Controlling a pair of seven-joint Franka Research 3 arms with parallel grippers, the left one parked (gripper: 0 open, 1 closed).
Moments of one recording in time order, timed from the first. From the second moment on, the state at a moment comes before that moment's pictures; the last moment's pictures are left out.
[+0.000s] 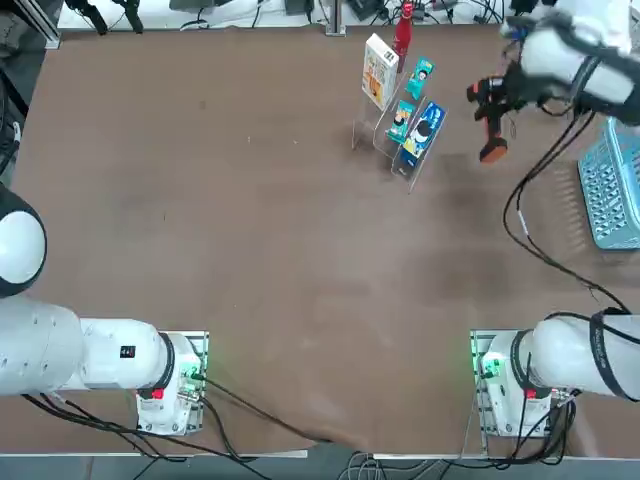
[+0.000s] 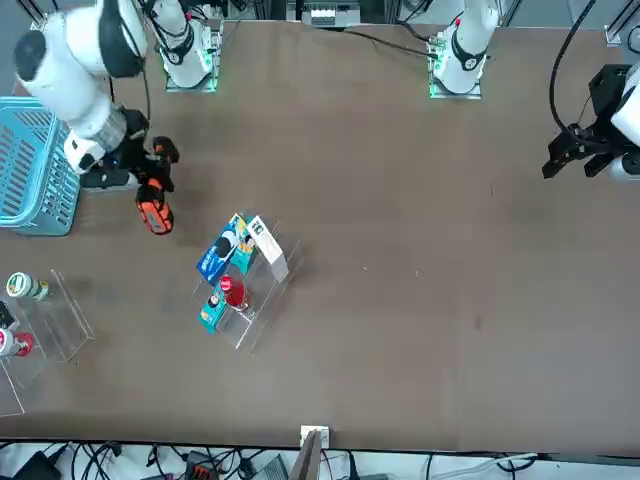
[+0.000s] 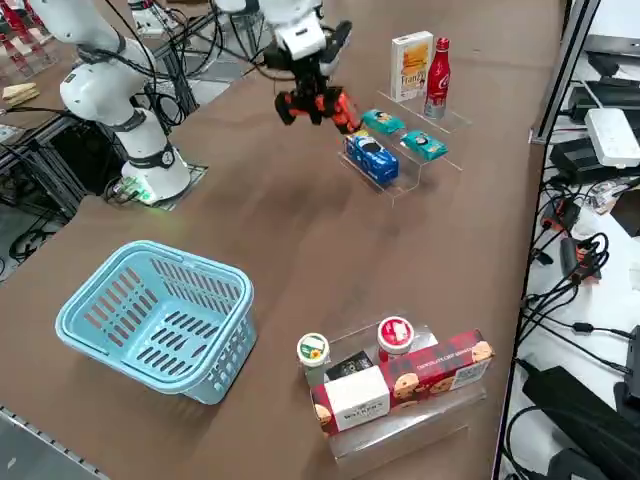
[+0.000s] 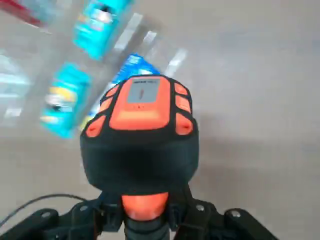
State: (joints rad) arm 0.02 -0.17 0.09 -2.25 0.32 2.14 -0.05
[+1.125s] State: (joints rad) arm -0.05 0.01 0.02 -2.23 1.06 1.98 -0.64
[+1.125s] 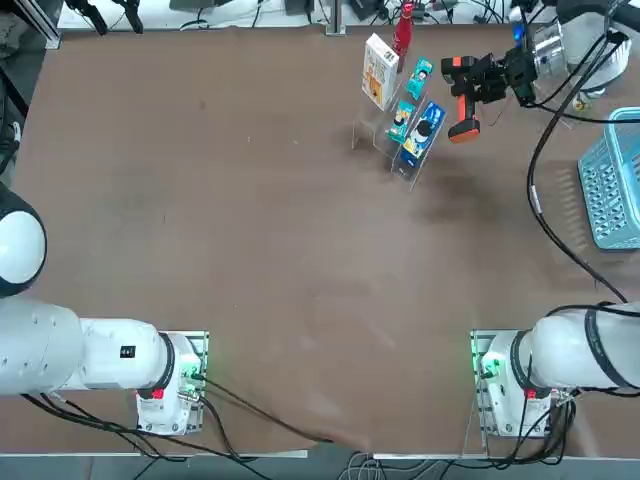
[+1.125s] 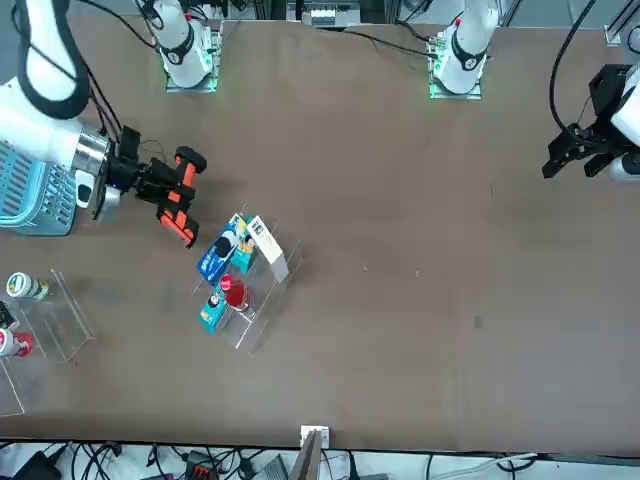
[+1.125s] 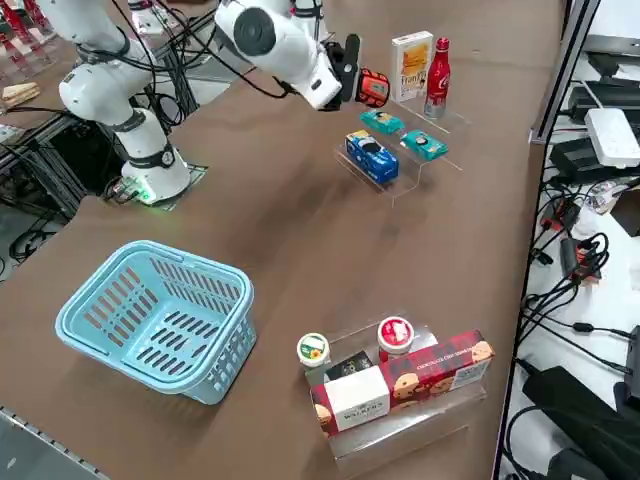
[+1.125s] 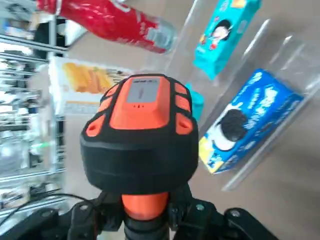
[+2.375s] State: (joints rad) arm -0.16 0.27 0.02 -2.26 1.50 1.77 -1.02
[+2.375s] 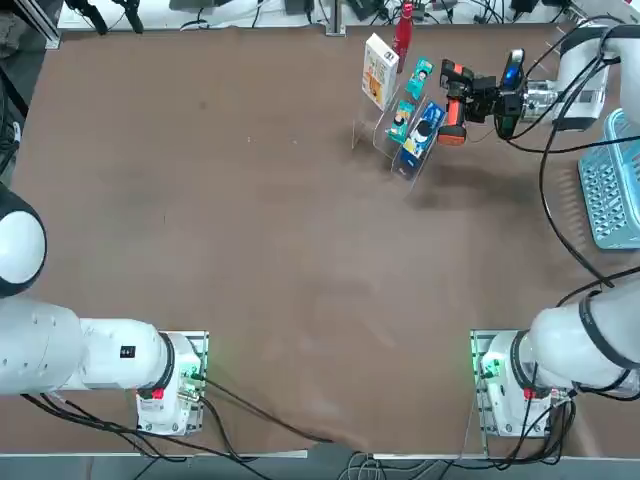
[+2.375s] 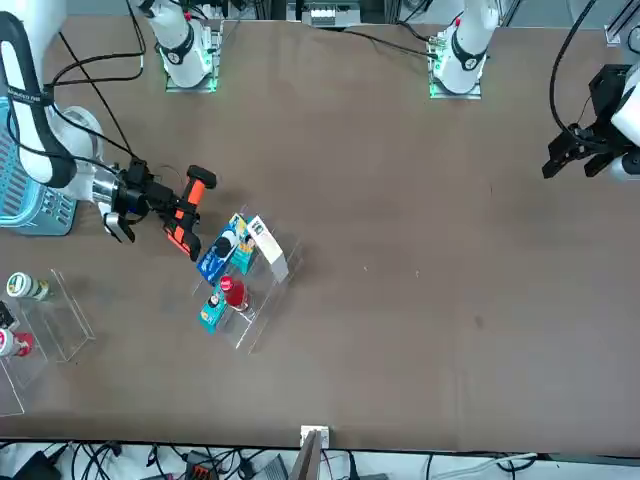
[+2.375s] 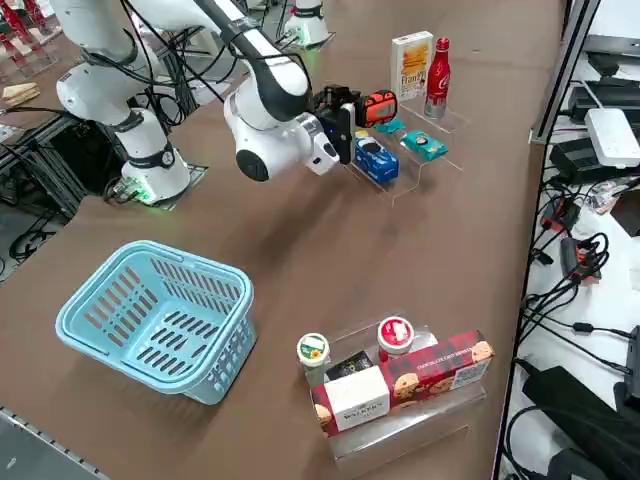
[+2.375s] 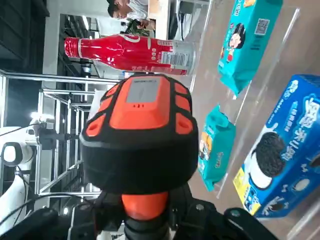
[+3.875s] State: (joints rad) arm 0.02 0.31 0.03 -2.34 1.91 1.89 -1.14
